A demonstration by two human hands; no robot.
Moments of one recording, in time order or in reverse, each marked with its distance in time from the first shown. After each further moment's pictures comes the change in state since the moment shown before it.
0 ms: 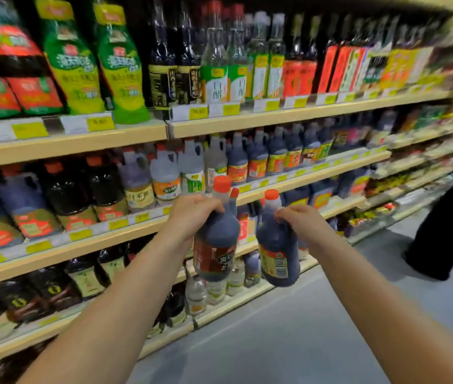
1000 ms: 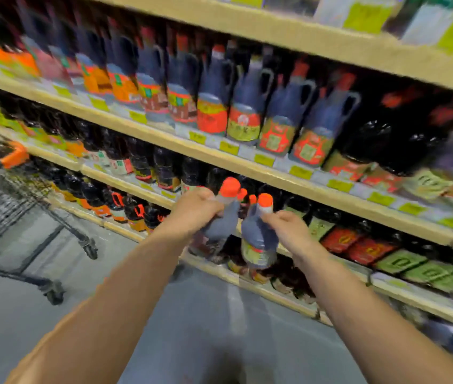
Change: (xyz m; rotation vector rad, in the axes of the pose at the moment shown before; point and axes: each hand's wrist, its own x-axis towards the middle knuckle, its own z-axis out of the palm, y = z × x) left_hand -0.100 -0.233 -0.414 0.158 0.609 -0.412; right_hand -0.079 -0.053 0.525 -0.203 -0.772 -0.212
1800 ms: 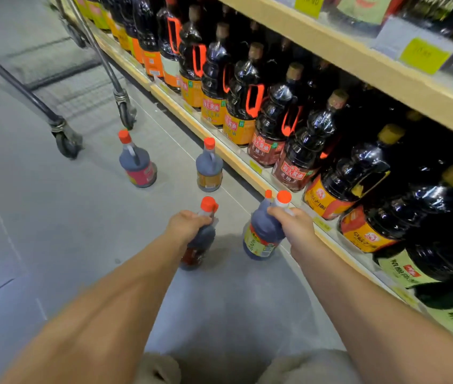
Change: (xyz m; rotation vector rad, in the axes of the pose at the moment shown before) left_hand 0.097 -0.591 0.224 -0.241 0.299 -0.674; right_hand 0.183 0.455 0.317 0.074 -0.250 0.197
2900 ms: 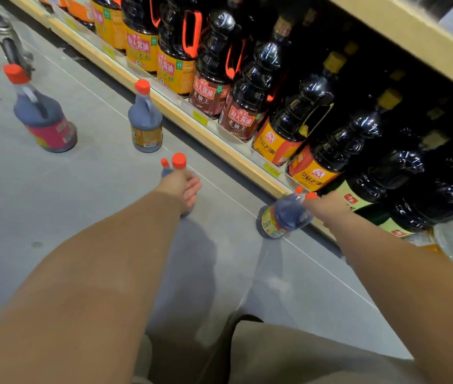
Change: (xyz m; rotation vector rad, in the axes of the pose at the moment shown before) left_hand 0.033 -0.013 0.094 -0.673 -0.351 -0.178; right_hand 0.000 0.082 -0.139 -0.627 0.350 0.212
